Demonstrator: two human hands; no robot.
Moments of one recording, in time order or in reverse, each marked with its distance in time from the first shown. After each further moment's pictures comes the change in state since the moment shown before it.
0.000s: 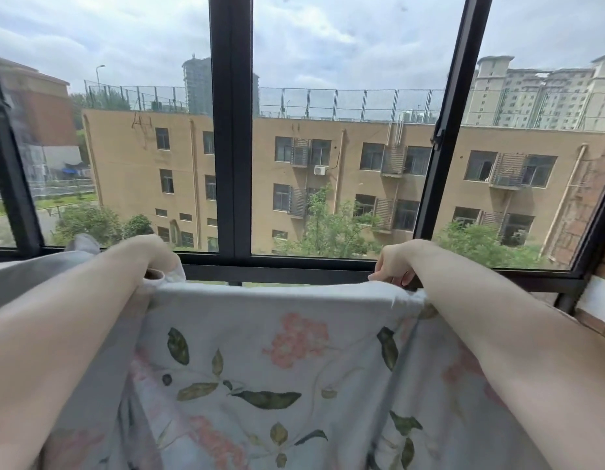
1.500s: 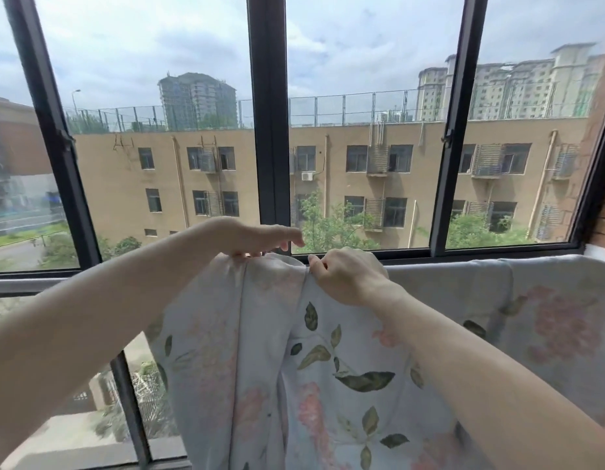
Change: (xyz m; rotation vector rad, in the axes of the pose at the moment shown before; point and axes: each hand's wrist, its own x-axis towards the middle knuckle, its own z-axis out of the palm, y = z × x) left_hand -0.092 -0.064 -0.053 -0.265 -0.326 0.614; right_hand -0.215 -0.288 0.095 0.114 0.740 -0.326
